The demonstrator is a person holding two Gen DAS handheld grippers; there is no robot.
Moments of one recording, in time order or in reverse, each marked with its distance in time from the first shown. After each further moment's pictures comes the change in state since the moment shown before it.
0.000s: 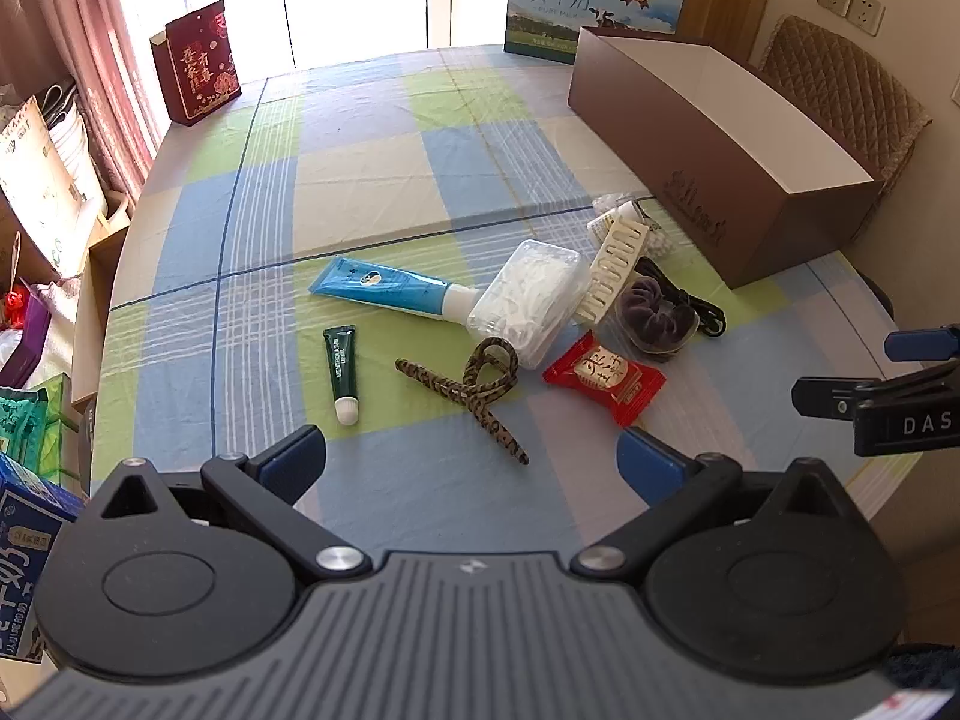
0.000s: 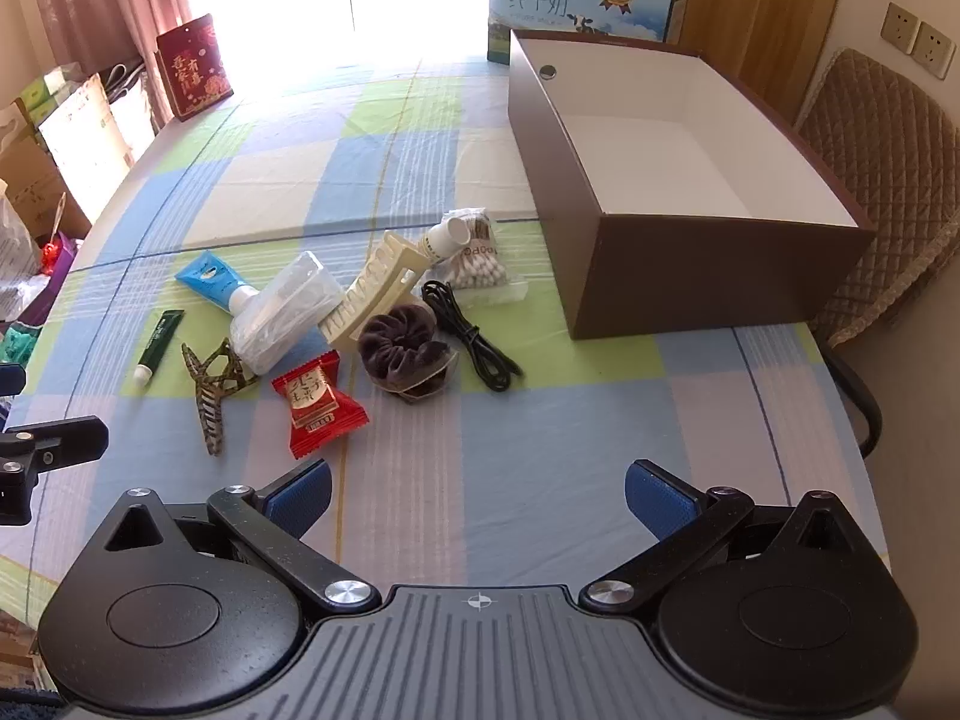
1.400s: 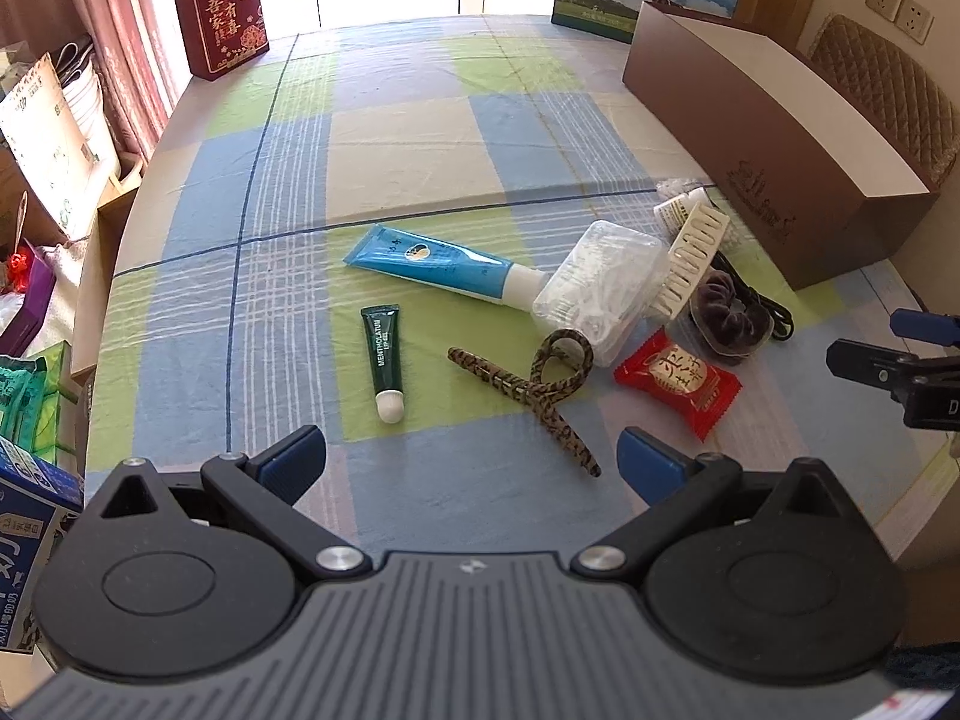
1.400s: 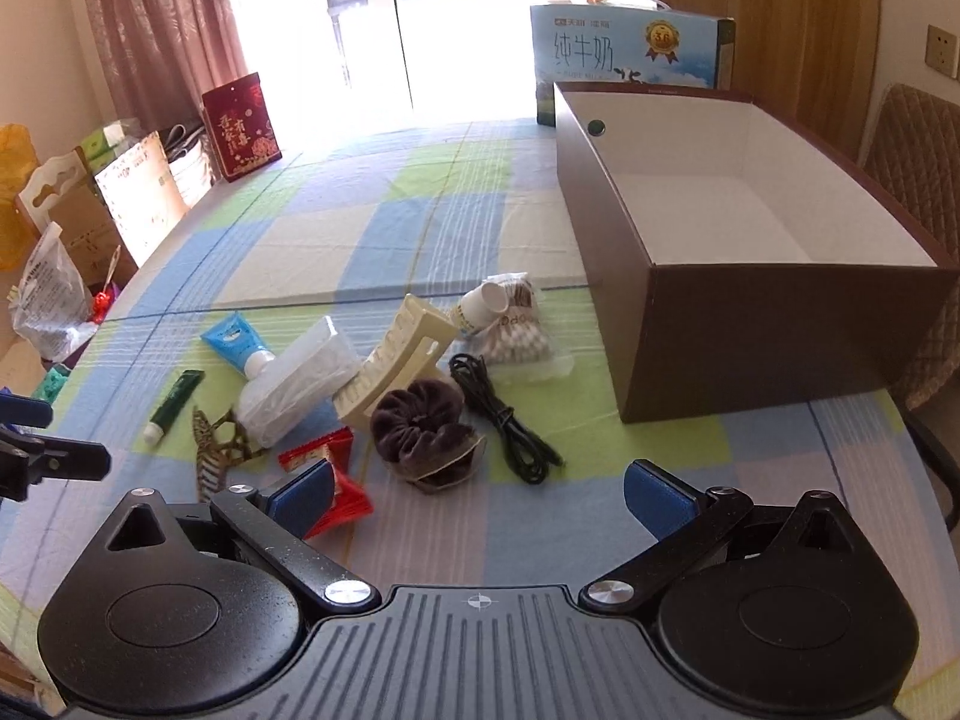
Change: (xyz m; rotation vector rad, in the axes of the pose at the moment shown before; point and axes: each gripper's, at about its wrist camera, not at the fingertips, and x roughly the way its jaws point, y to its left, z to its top) left arm 0.042 0.036 0.004 -0.063 0.050 0.029; right arm 0.048 -0.024 0.004 -0.047 -0.176 0.151
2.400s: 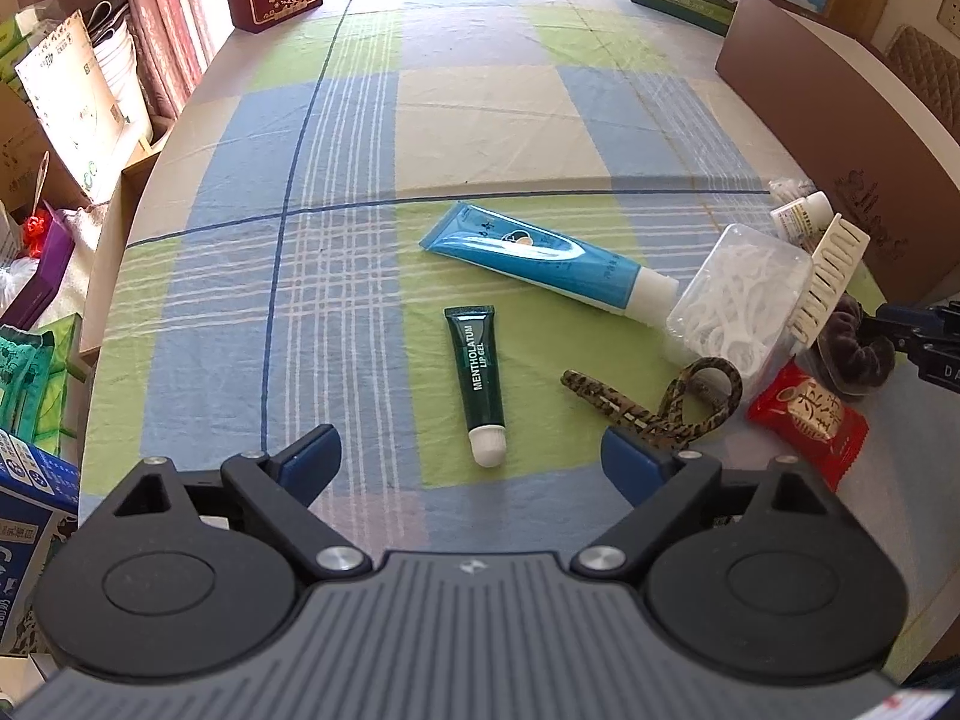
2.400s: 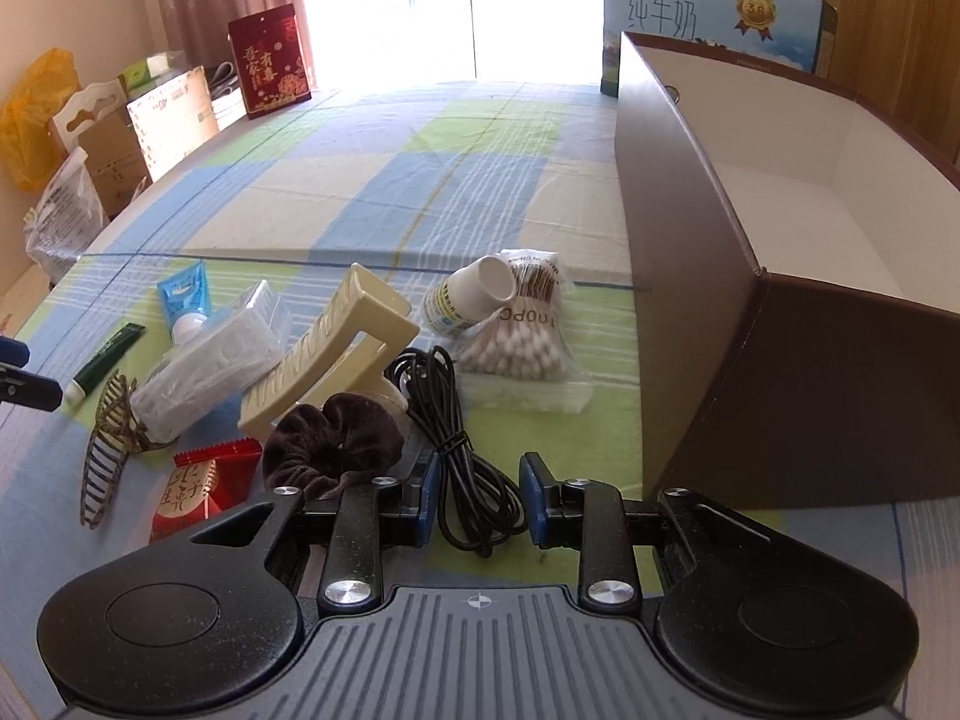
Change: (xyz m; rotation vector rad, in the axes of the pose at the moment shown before) left arm 0.059 0.042 0.010 -0.056 0.038 0.054; right arm 0.093 -0.028 0.012 -0.159 0.056 0.084
